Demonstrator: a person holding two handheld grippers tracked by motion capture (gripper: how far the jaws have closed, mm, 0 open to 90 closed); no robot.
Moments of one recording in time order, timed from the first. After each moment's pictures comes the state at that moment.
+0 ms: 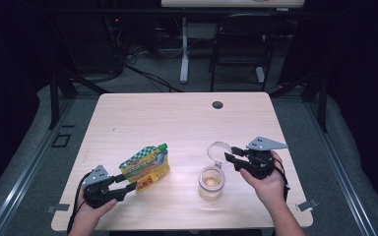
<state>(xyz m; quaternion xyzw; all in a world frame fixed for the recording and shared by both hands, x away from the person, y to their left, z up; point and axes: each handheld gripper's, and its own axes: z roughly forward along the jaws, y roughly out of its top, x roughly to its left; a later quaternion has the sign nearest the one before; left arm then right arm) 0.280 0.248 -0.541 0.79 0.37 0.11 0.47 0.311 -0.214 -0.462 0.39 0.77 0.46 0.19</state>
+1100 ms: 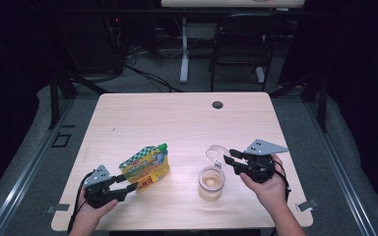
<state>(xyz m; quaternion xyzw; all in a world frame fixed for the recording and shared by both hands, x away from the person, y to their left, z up) 0.280 0.246 -0.540 0.80 0.37 0.12 0.46 0.298 -0.209 -0.454 0.36 0.78 0.46 0.20</state>
